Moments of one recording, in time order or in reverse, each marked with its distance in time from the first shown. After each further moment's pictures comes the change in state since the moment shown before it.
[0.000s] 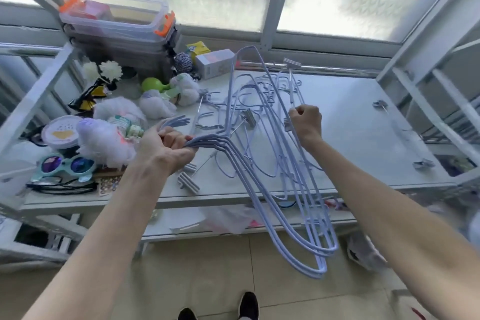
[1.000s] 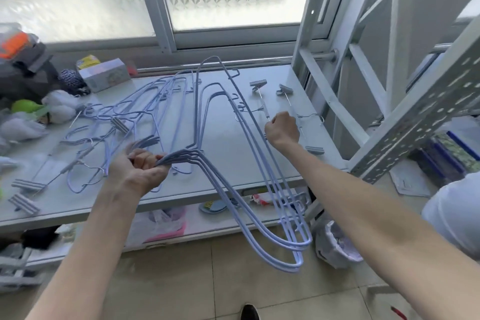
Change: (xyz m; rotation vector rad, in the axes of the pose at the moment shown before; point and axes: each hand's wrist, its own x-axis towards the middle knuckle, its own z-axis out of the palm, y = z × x) left_hand 0.006 -0.325 0.084 0.004 0.084 0.105; right_hand 0.121 0.239 -0.192 -0.157 -0.152 0.104
